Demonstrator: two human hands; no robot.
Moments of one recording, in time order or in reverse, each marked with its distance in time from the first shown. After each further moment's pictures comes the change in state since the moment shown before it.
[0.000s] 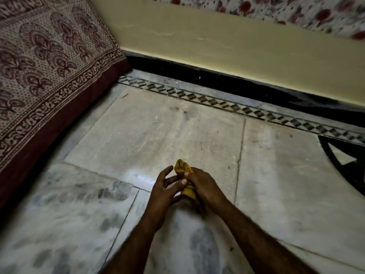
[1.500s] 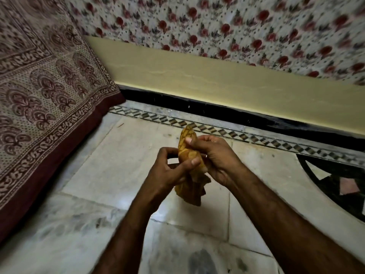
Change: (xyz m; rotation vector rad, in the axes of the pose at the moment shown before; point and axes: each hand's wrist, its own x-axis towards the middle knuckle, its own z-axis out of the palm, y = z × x) left_hand -0.035 0.156 0.042 0.277 -0.234 0.278; right_hand -0.015 -0.178 -0.058 0.598 0.098 0.056
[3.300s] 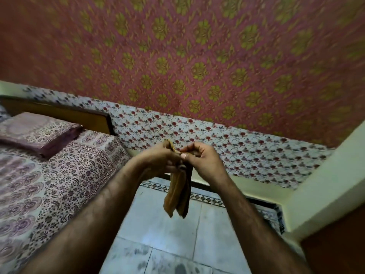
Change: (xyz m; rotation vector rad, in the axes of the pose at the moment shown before) left_hand -0.217 0.817 0.055 0.041 -0.175 -0.248; right_hand -0.439 -0.646 0.239 -0.643 0.032 -0.449
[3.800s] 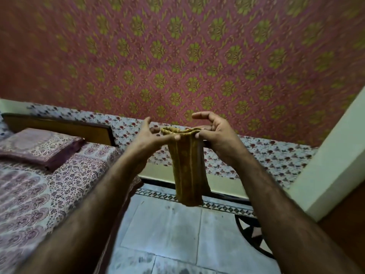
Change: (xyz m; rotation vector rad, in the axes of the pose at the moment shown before) left_hand -0.089 0.039 -0.003 0.099 0.244 0.335; right_hand -0.036 -0.086 -0.045 0.192 -0.075 -0.146
